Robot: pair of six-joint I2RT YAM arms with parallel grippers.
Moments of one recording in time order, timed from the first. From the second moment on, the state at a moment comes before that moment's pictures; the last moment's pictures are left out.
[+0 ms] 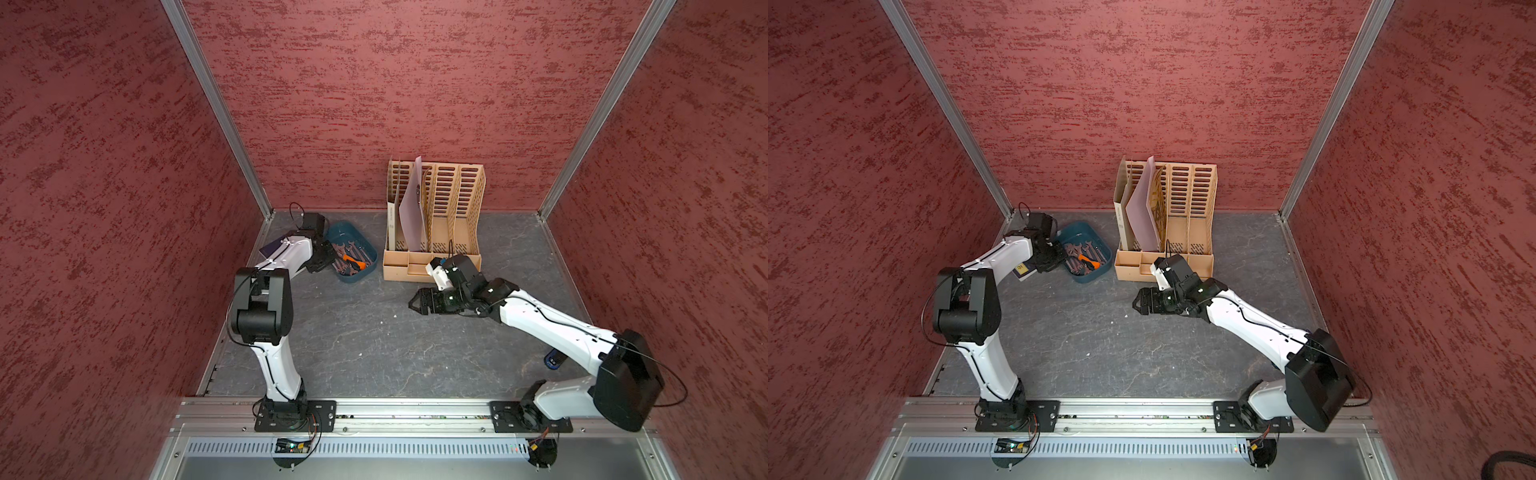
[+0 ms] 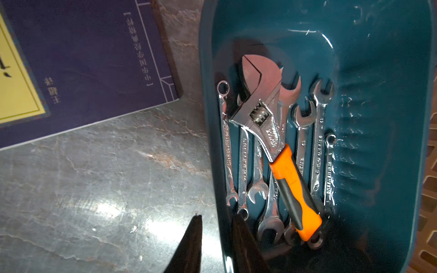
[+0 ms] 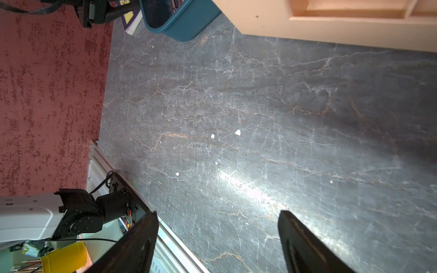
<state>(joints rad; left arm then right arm) -0.04 1.90 1.40 -0.67 0.02 -0.63 0.69 1.40 1.01 -0.50 -0.35 0.61</state>
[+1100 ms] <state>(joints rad) -0.10 1.60 1.08 -0.71 0.03 -0.62 0.71 1.51 1.07 -0.54 -0.34 0.61</state>
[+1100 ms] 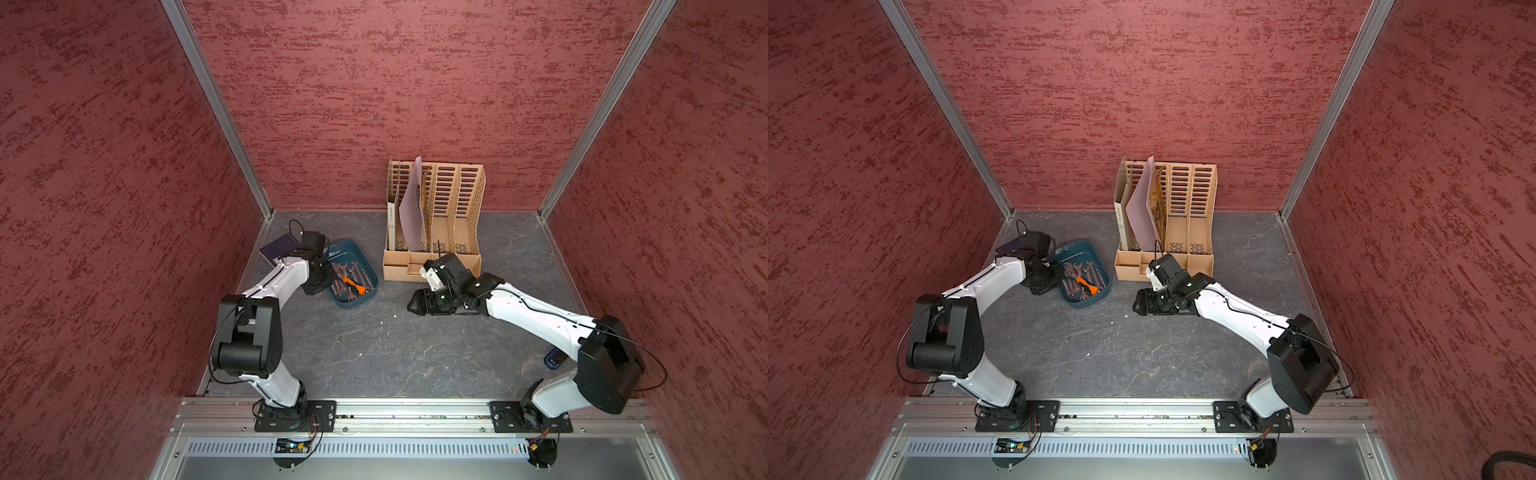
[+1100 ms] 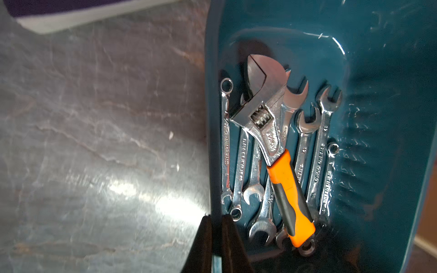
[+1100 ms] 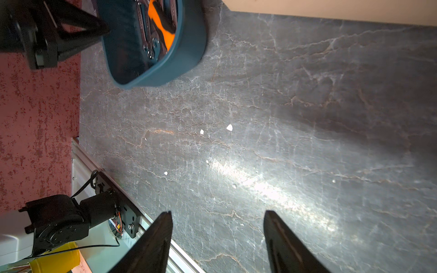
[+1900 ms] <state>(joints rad) -0.46 1.29 0.83 -0.90 0.04 -0.70 0.71 1.56 1.09 -0.56 -0.35 0.62</state>
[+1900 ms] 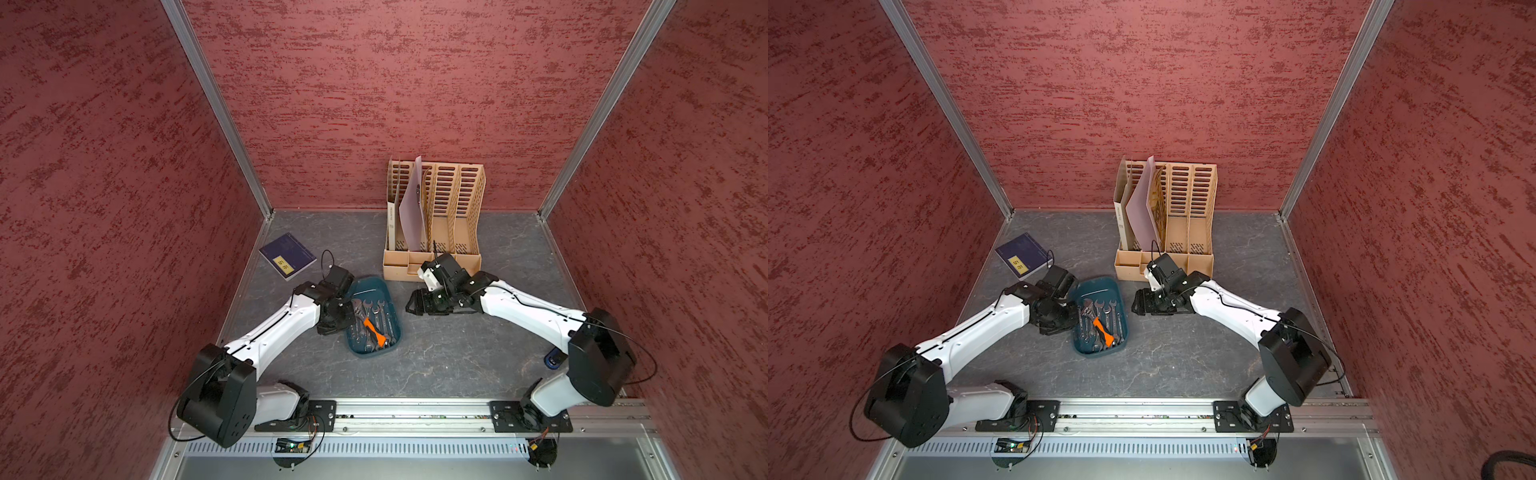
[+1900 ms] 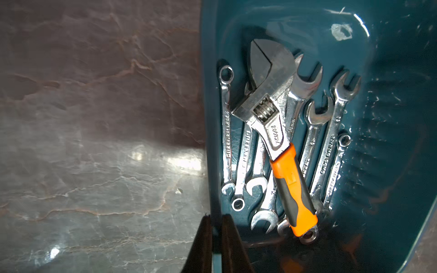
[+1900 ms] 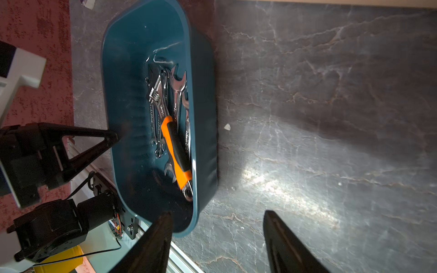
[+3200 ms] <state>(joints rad) -0.81 1.58 0.98 -0.60 0.07 -0.91 0.71 1.37 1.07 -0.82 -0.12 0.56</state>
